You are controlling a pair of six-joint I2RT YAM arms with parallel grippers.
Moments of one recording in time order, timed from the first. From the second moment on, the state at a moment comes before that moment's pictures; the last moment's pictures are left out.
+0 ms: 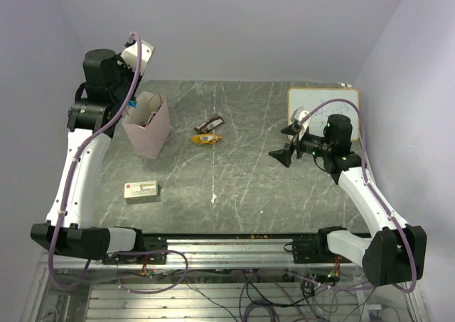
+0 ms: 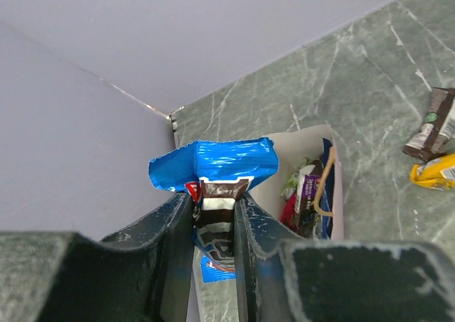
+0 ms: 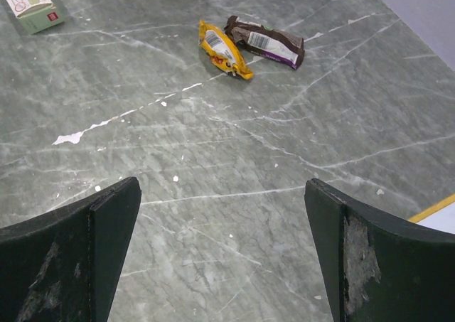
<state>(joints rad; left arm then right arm) -0.15 1.29 1.62 -0.62 -0.09 0.48 0.13 1.11 0.77 -0.09 -0.86 -0.43</state>
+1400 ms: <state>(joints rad) -0.11 1.40 1.30 -0.39 0.03 0.48 0.12 1.11 0.77 -0.09 -0.86 -0.44</state>
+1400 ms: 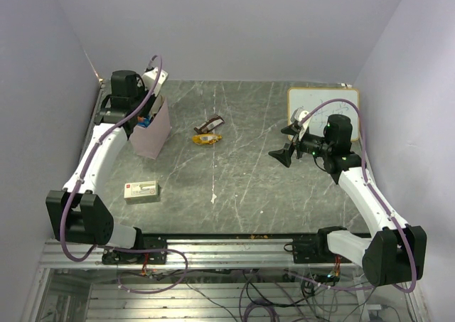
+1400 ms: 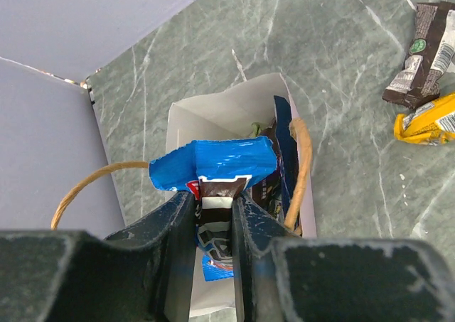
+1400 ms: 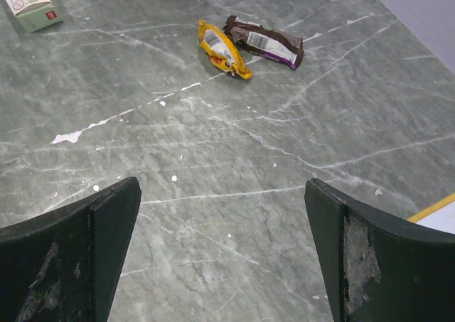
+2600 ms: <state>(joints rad) -0.11 1.46 1.31 -0.45 -0.02 0.47 0.12 1.11 0.77 -0.09 -0.86 -0.44</state>
